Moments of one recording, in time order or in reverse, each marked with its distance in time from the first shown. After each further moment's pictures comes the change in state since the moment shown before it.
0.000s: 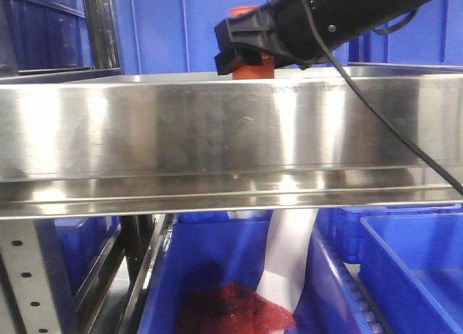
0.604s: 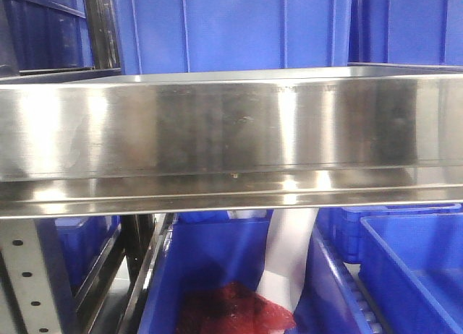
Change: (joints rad) left arm 0.000 0.000 0.000 0.000 0.000 0.000; right arm 0.043 -0.600 0.263 0.000 0.200 0.002
